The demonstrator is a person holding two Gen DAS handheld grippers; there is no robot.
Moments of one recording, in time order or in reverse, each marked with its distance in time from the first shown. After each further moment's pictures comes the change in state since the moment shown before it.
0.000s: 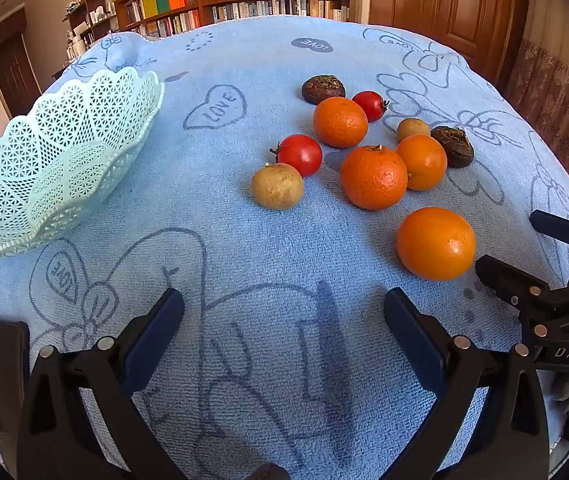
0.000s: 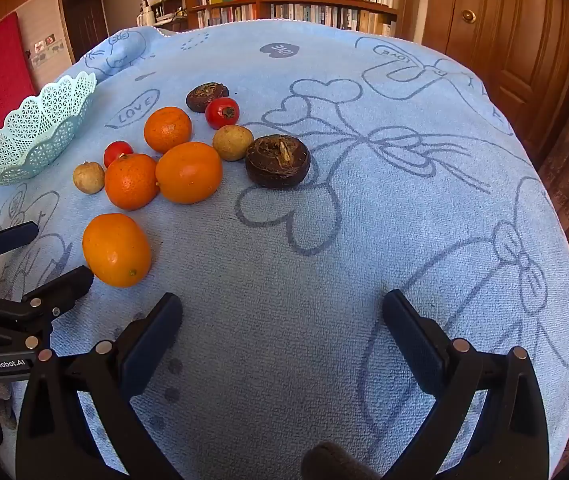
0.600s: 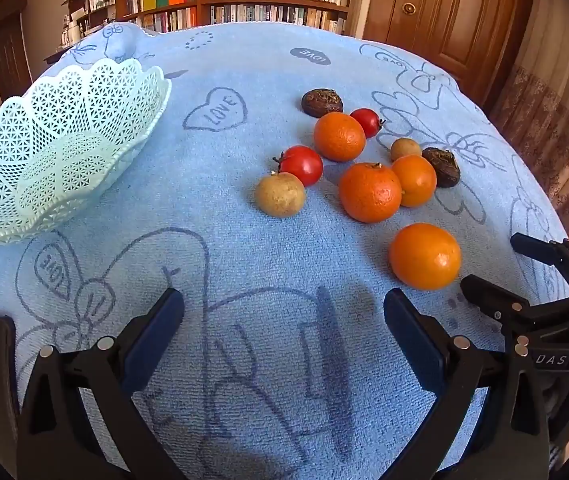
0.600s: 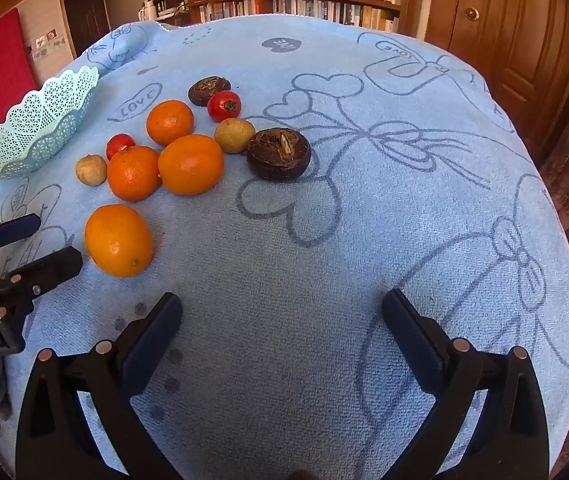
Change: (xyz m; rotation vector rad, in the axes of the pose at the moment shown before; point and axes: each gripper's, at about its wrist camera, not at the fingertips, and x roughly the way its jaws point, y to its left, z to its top) left arm -0.005 0.018 0.000 -0.065 -0.030 -0.110; right arm -0.005 -0.002 -0.005 -0.011 0.023 0.014
